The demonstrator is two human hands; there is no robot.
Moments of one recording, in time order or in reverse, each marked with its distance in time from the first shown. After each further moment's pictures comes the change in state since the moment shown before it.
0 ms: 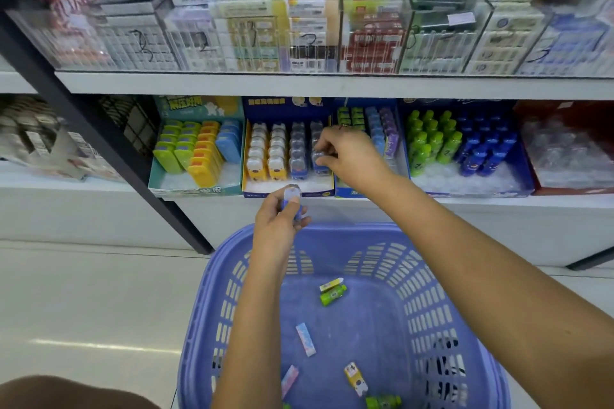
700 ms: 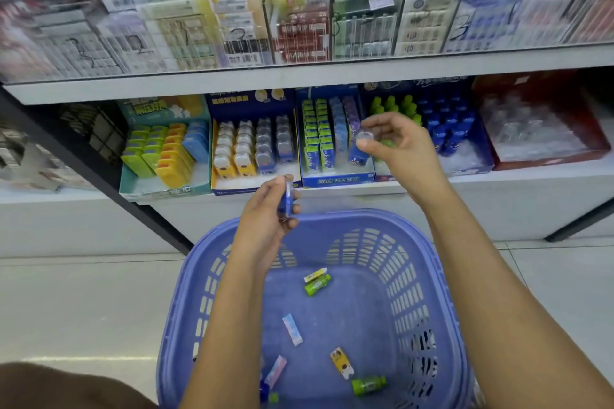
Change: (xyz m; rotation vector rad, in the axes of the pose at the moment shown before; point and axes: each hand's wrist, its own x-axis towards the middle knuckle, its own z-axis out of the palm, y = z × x) left_hand -0.022 0.011 0.028 -0.074 -0.146 -0.130; right_hand -0.087 0.056 -0.062 0.797 0.341 0.285
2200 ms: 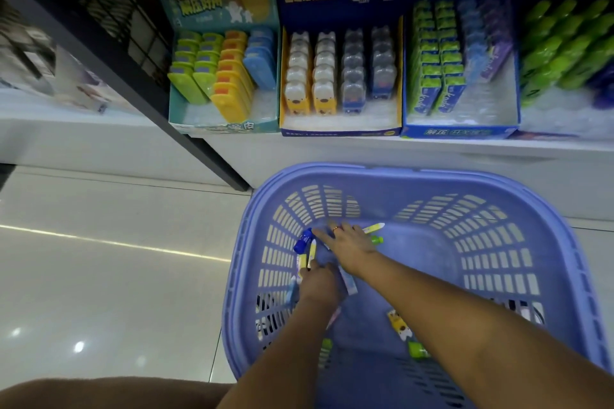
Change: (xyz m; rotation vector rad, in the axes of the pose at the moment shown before) left_hand 0.012 -0.217 -0.134 1.882 -0.356 -0.455; right_hand -0.121 0.233 0.218 -1.291 -1.155 -0.119
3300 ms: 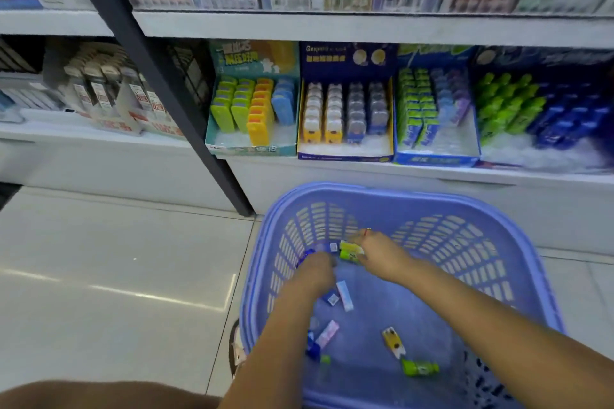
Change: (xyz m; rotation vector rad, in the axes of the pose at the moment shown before) left_hand -0.045 -0.025 -0.083 -0.402 0.113 0.184; right_hand -0.082 0.022 -0.082 0.303 0.145 0.108
